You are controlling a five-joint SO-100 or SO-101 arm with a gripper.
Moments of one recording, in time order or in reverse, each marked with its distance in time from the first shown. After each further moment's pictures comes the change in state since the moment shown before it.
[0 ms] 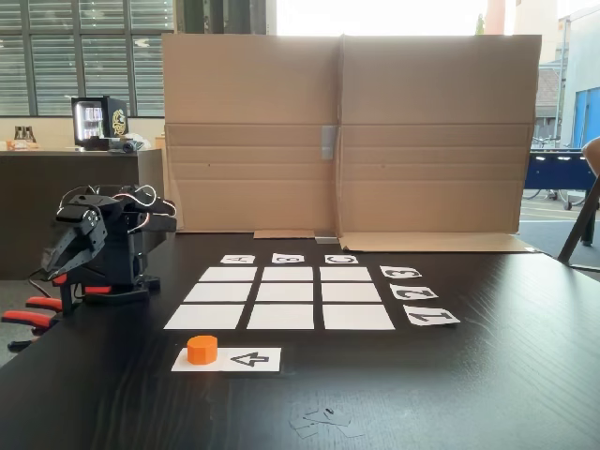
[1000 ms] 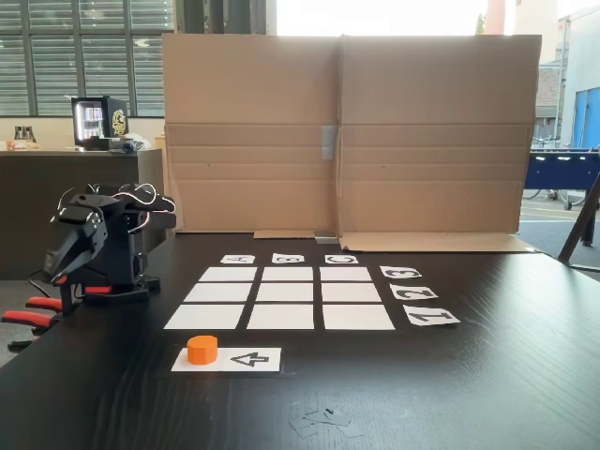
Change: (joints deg) arm -1.8 -9.0 -6.0 0.9 -5.2
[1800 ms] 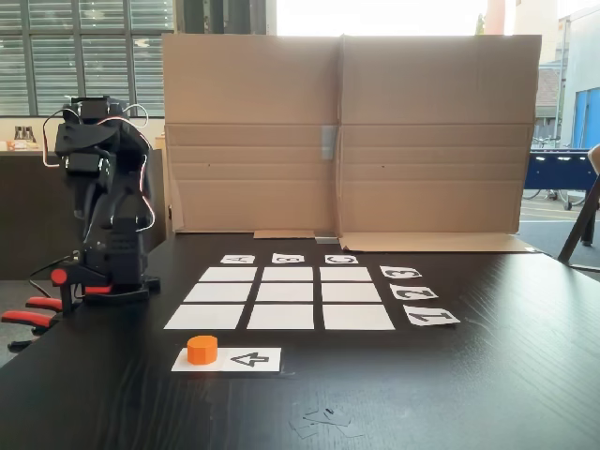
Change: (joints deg) arm -13.7 -58.7 -64.2 34.3 0.0
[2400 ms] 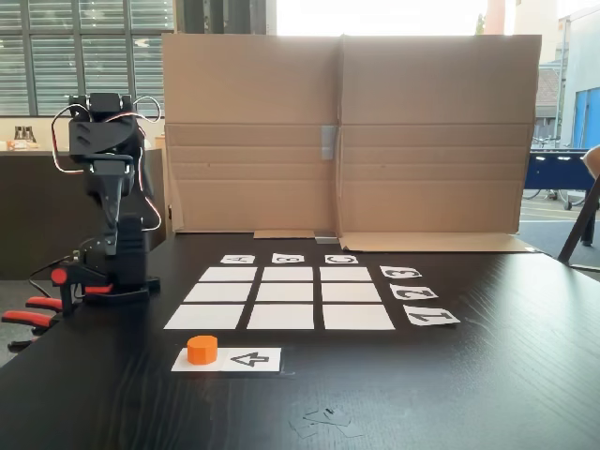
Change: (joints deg) arm -10.4 -27.1 -23.9 7.2 -1.3
